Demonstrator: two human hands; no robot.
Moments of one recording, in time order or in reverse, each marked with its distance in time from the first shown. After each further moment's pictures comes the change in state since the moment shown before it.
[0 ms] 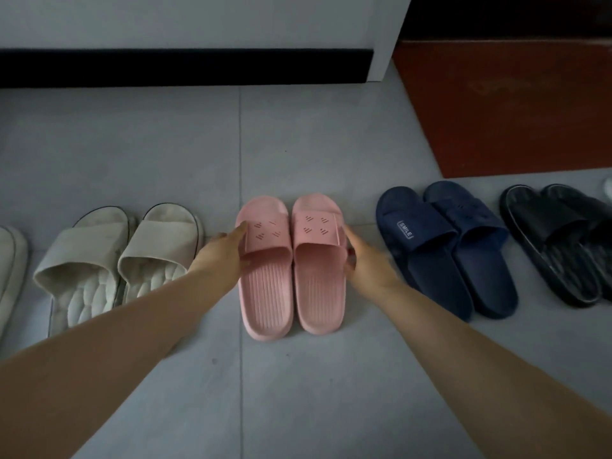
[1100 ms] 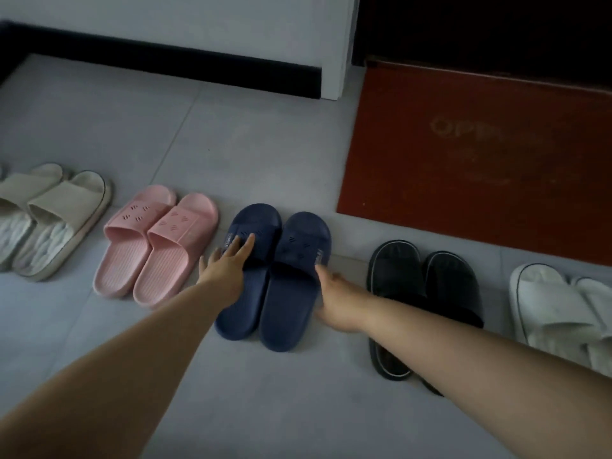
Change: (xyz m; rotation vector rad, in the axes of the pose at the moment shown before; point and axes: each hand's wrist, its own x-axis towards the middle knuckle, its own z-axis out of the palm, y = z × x) left_hand -0.018 0.322 0.069 -0.002 -0.059 -0.353; right_hand 0.018 0.184 -0.252 -0.352 -0.669 -0.240
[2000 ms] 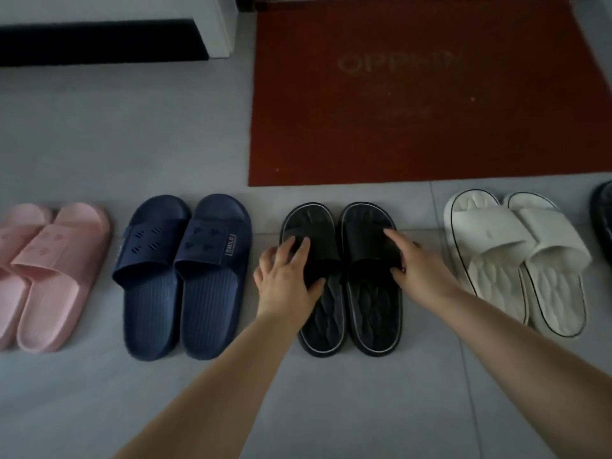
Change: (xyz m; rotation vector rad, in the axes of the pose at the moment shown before) left_hand -0.032 0.203 0.096 -0.177 0.165 0.285; right_hand -0.051 0.234 -0.004 0.137 0.534 0.215
